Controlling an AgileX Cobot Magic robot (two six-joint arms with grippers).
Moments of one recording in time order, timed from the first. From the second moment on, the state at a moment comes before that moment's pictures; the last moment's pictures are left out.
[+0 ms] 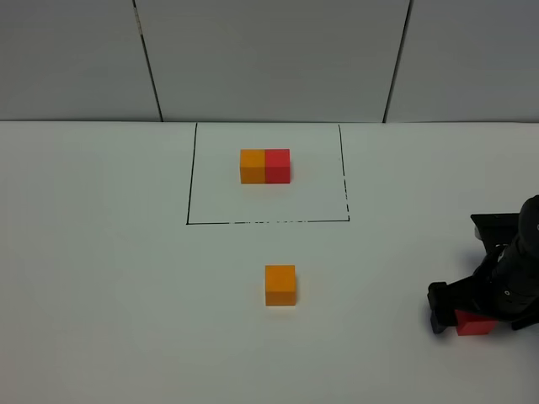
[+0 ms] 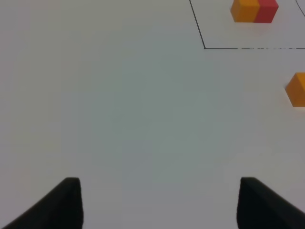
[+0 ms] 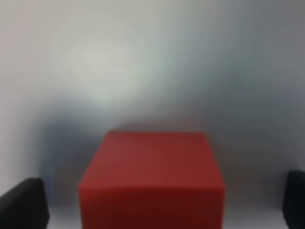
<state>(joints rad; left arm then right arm) -0.04 0.00 -0.50 -0.06 1.04 -0.03 0.14 1.87 -0.91 0.08 0.55 0.02</state>
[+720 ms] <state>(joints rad) -0.04 0.00 -0.50 -0.06 1.04 -0.03 0.14 1.87 -0.91 0.07 0.56 0.02</state>
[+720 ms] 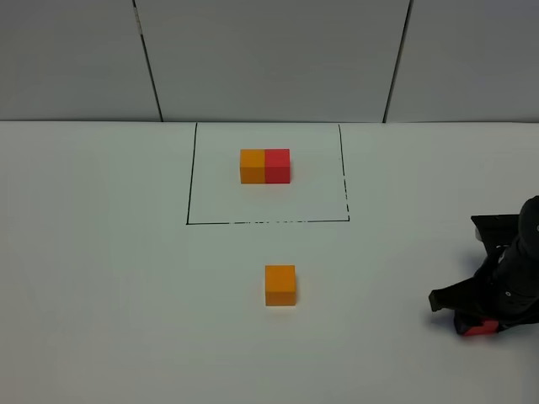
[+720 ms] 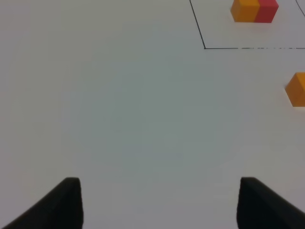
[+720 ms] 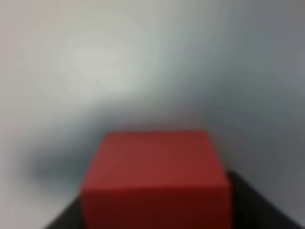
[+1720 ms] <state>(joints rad) -0.04 0.00 -0.50 -0.06 1.04 -0.03 0.21 1.81 -1.16 0.03 0.91 -0.65</state>
